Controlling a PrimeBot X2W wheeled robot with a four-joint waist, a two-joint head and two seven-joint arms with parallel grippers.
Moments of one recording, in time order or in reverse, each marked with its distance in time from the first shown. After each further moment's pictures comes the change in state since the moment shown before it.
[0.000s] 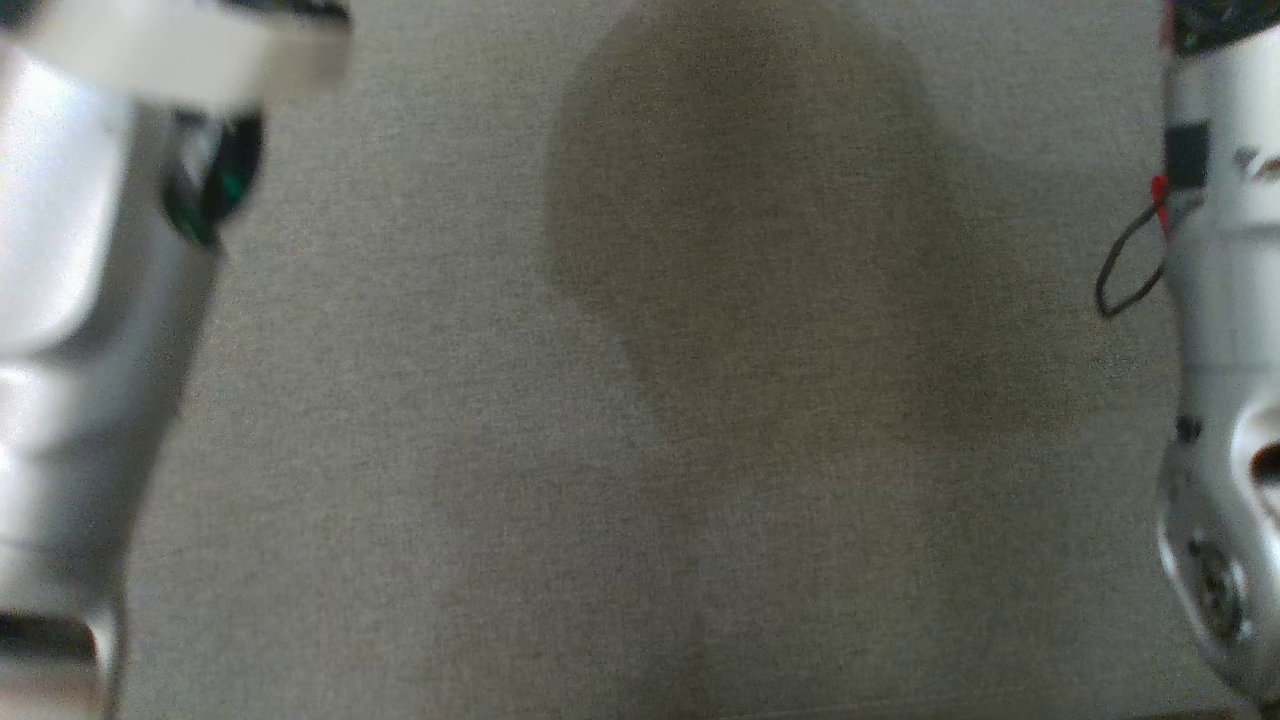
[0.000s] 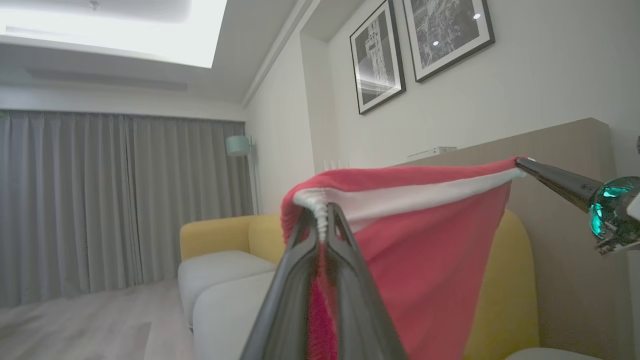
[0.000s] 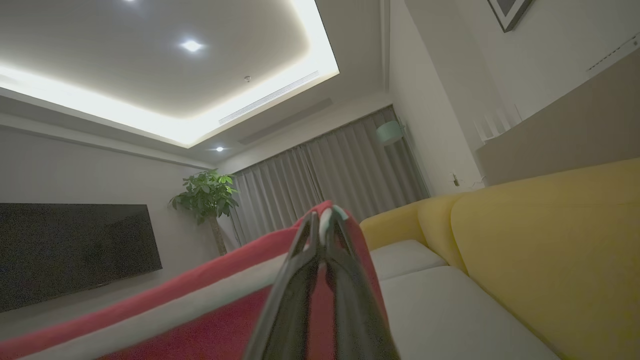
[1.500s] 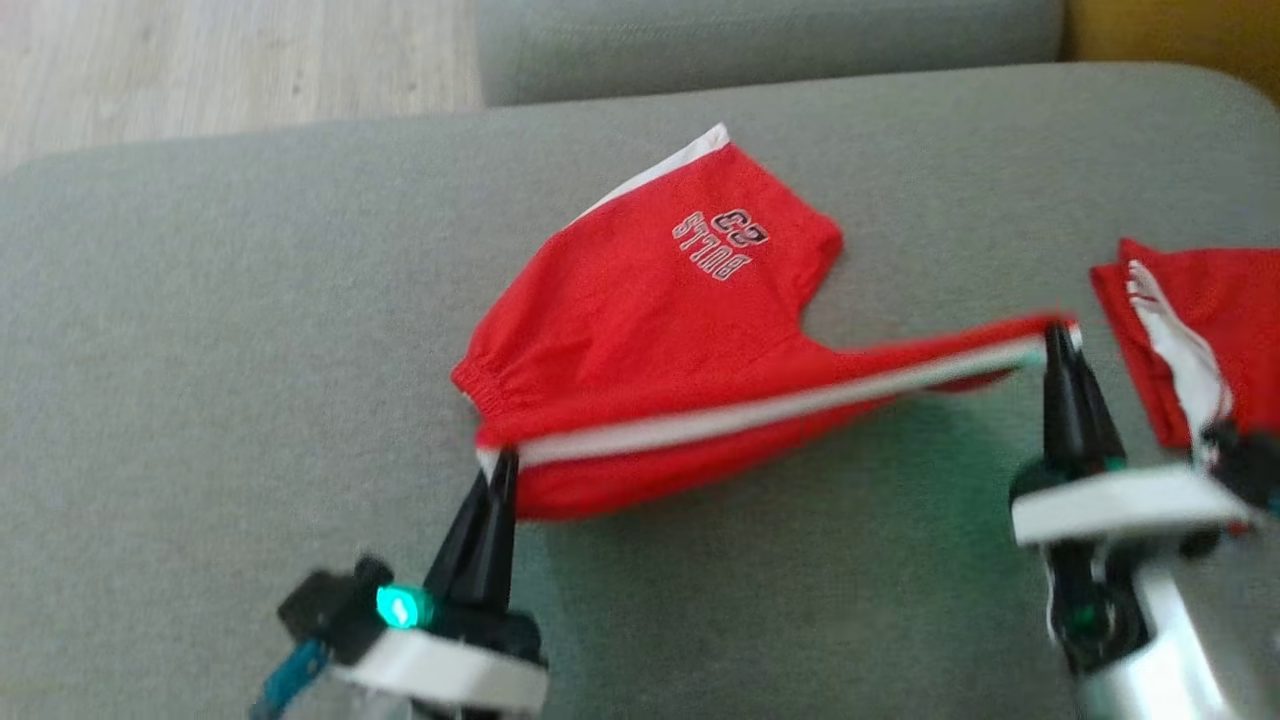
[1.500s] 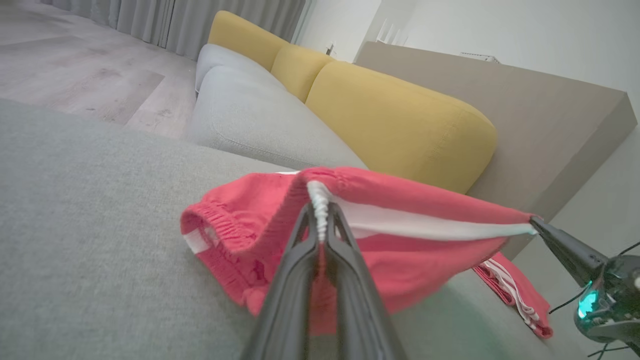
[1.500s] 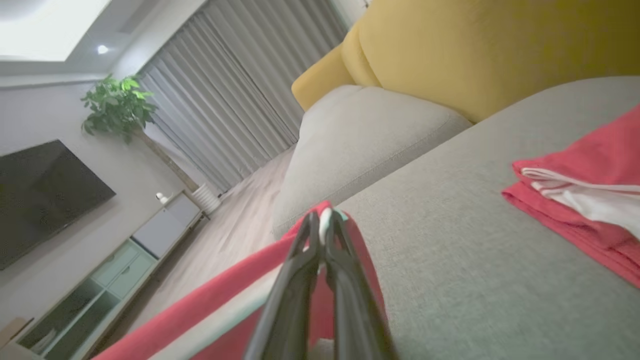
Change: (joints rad) left arm 1.030 -0.254 0.083 -0.127 -0.002 0.000 0.002; right arm 1.052 -0.012 -0.002 -0.331 0.198 0.000 0.081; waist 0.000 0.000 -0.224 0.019
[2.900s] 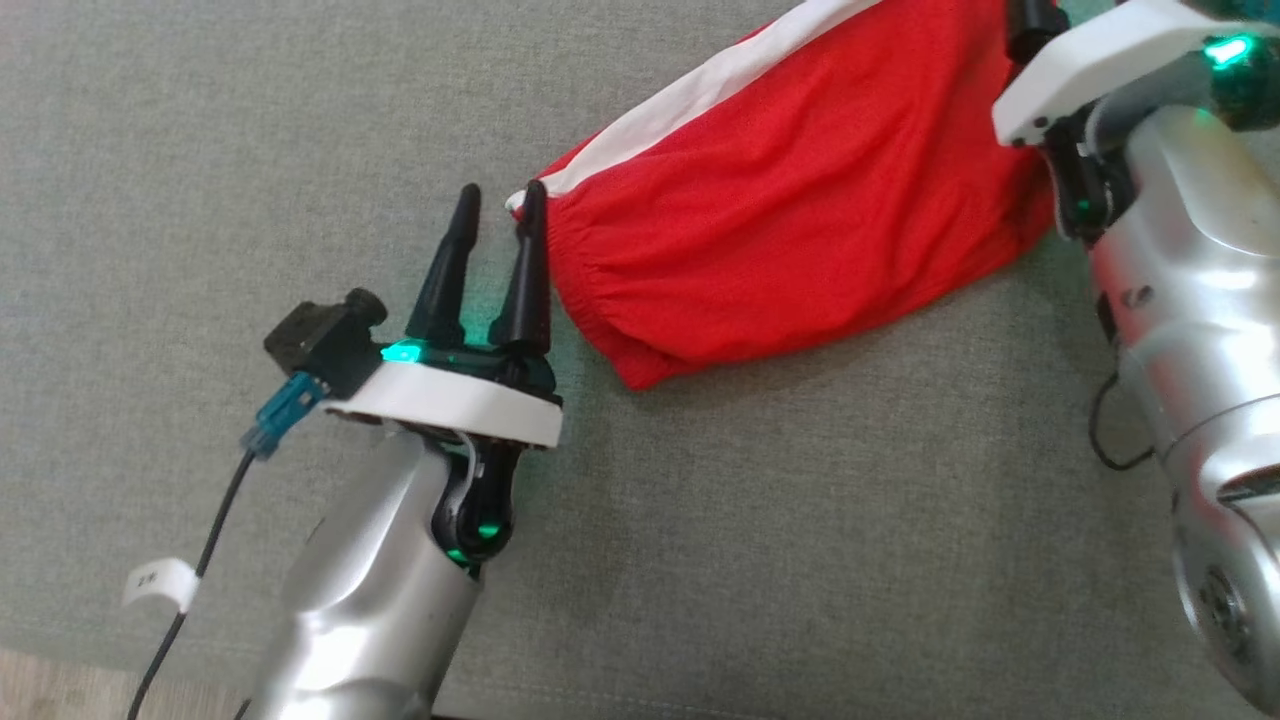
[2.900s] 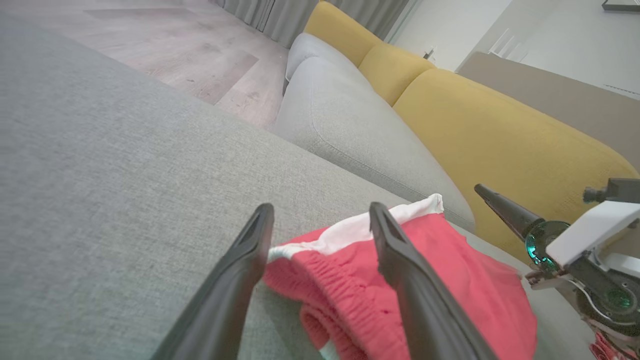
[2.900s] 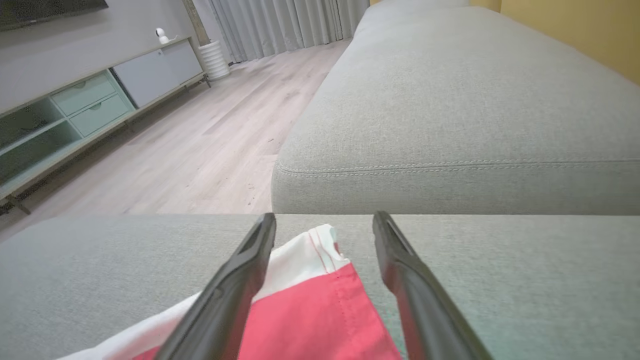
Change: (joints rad) left arm -0.514 -0.063 -0.043 0.274 -0.214 0.000 0.000; right arm -1.011 -0.025 0.139 0.931 -0.376 0.000 -0.075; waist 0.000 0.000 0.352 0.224
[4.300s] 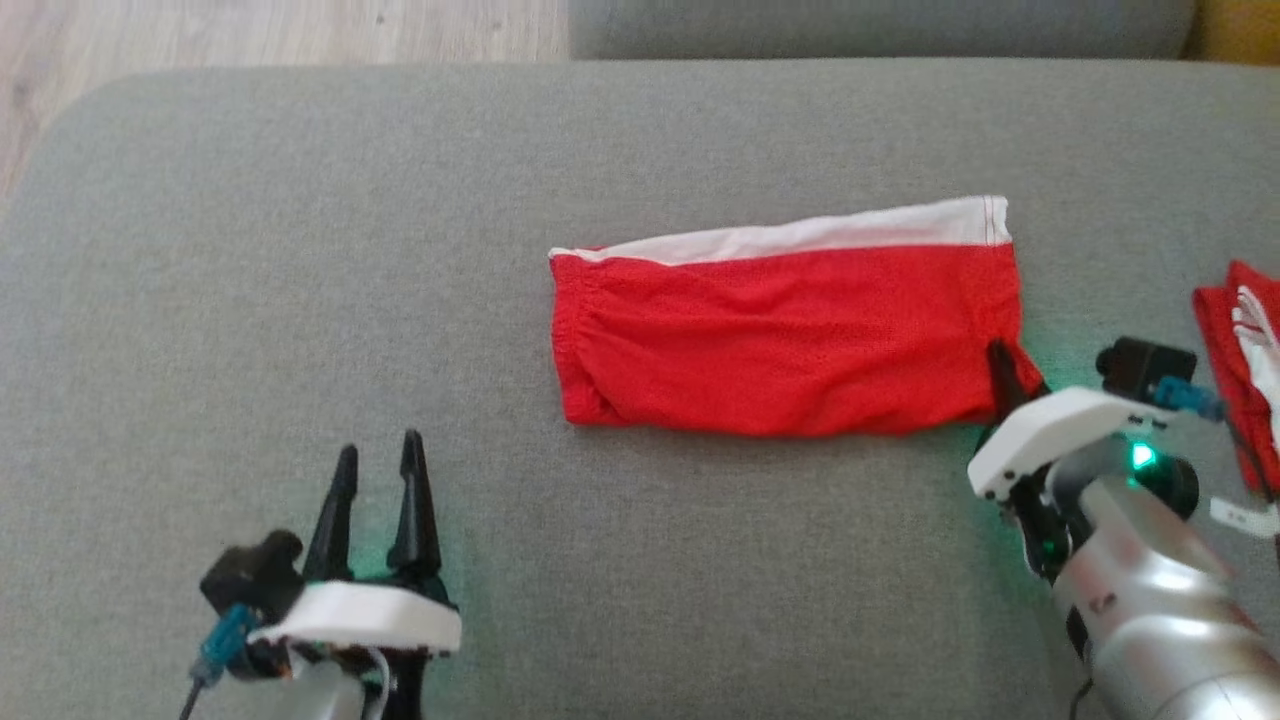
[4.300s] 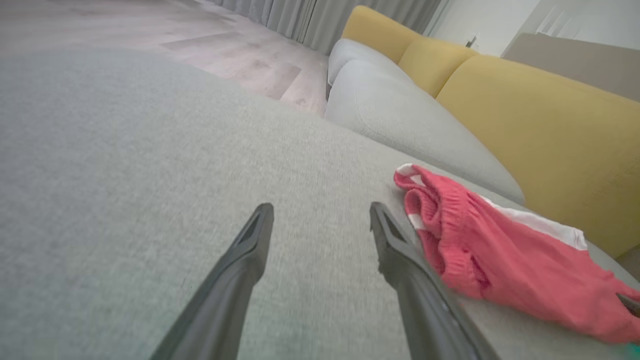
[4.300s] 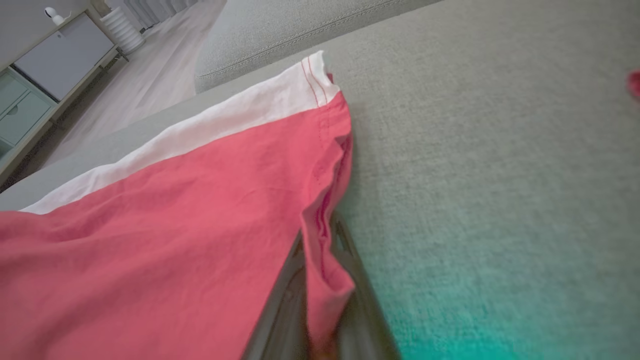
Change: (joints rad) left arm 0.364 -0.001 0.293 0.048 0.247 0.000 0.000; right arm 0.499 -0.026 0.111 -0.012 0.320 0.000 0.048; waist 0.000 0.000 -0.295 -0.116
